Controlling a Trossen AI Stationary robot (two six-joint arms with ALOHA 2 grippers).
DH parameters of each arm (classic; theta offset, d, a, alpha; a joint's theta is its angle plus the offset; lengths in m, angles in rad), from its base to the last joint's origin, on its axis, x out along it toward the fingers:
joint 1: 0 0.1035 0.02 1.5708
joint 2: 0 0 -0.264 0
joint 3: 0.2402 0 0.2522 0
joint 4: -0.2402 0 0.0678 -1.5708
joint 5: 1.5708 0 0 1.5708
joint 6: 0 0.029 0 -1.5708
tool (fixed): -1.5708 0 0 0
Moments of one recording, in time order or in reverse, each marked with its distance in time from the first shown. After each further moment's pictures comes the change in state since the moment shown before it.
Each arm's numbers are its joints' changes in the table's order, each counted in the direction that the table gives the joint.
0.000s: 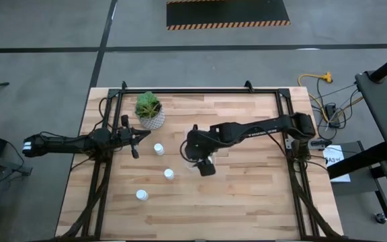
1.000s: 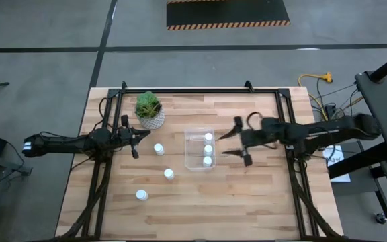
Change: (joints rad) left arm 0.000 -0.001 0.000 -0.001 0.000 0.000; right arm -0.081 0.893 -1.053 0.999 0.018 0.023
